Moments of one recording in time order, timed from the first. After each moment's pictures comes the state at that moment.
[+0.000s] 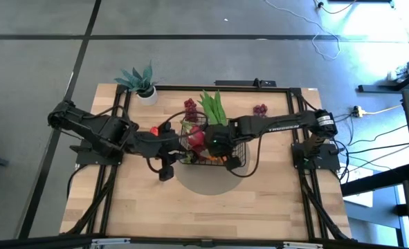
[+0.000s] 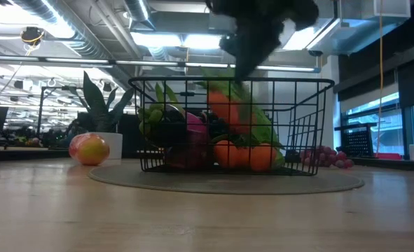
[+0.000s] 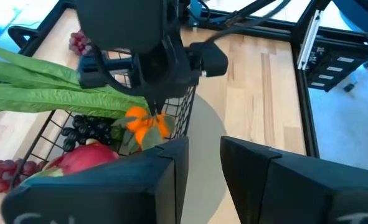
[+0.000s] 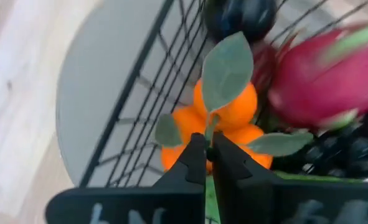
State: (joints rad) left arm -0.37 1.36 1.54 -0.78 -0.39 -0.39; right arm 0.06 1.82 1.58 -0.95 -0.05 -0.35
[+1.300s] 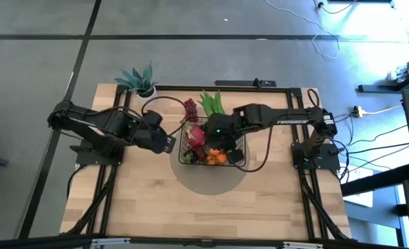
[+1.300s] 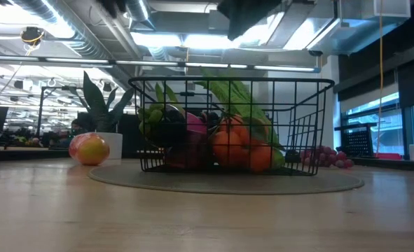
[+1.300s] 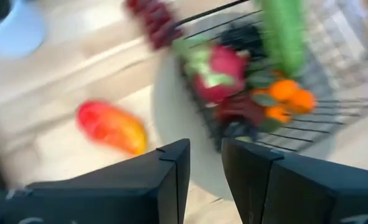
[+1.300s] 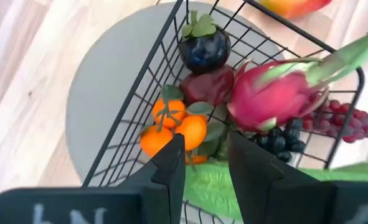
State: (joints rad) left arm -0.28 1.36 1.52 -1.31 -0.52 -1.32; right arm 0.05 1.82 1.85 -1.16 -0.03 -0.40
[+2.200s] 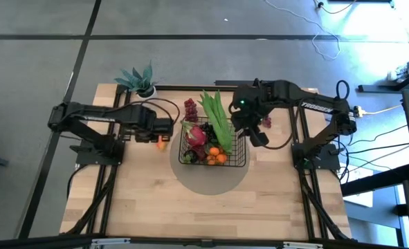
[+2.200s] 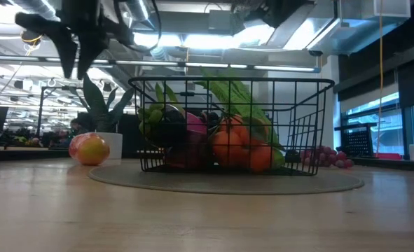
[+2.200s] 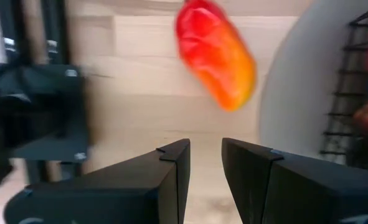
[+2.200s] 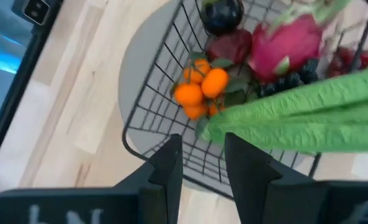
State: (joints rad) left arm 0.02 1.36 1.22 -1.37 -0.16 -1.61; right arm -0.15 1.59 1.74 -1.32 -0.32 -0.45
